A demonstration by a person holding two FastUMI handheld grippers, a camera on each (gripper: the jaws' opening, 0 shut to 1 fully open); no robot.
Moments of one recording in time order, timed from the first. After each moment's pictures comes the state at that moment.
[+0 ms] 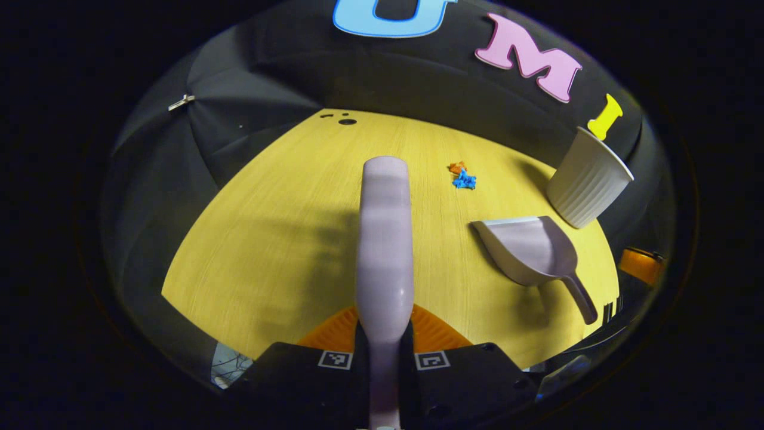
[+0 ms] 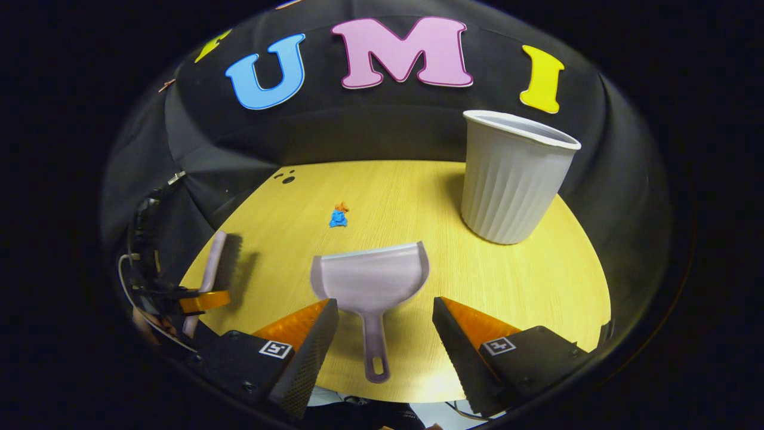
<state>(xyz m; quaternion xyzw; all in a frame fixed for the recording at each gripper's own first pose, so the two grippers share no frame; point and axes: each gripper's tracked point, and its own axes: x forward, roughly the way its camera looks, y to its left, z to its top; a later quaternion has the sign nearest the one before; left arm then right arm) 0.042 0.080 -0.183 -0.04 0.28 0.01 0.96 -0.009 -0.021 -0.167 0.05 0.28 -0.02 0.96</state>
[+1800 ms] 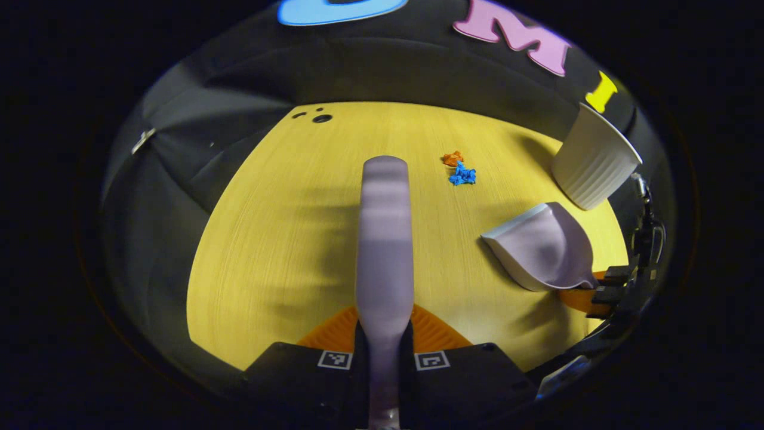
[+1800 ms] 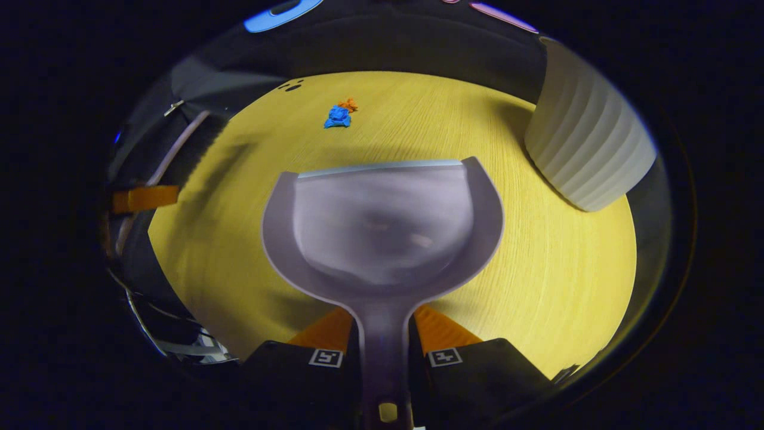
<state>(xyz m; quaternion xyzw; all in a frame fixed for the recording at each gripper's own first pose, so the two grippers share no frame) 0.137 0.071 -0.160 0.07 0.37 -0.03 0.93 0.030 -0.030 -0.305 -0.03 0.46 0.06 0.89</state>
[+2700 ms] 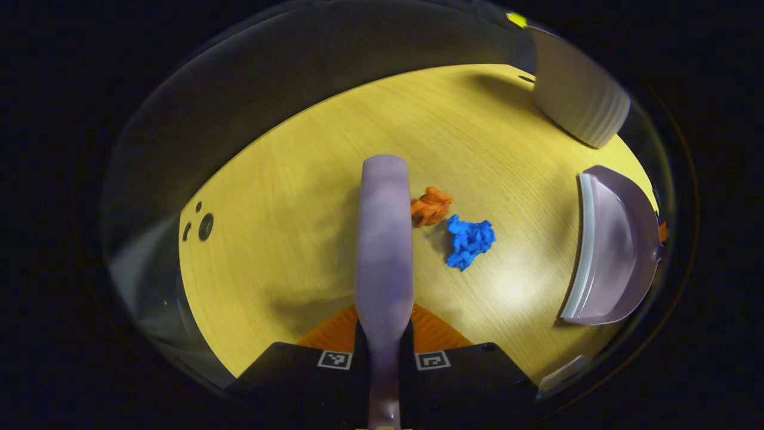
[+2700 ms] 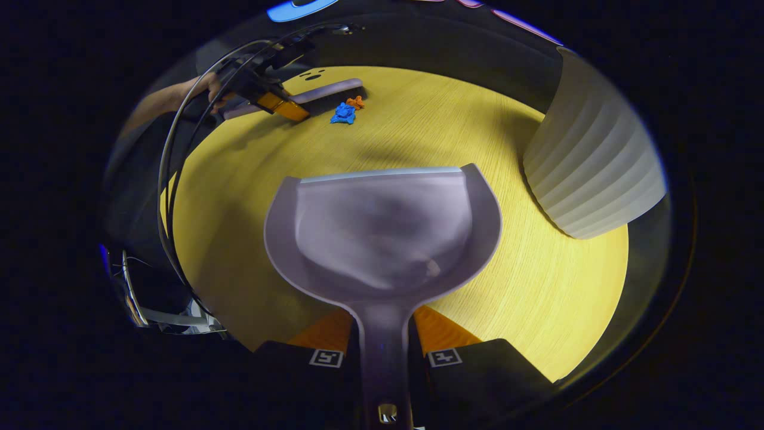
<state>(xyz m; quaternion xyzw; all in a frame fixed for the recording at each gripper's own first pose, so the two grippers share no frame) 0.341 0.007 -0.165 0.32 0.40 -0.17 0.84 0.022 -0.066 -0.287 -0.07 0.48 0.11 0.87</state>
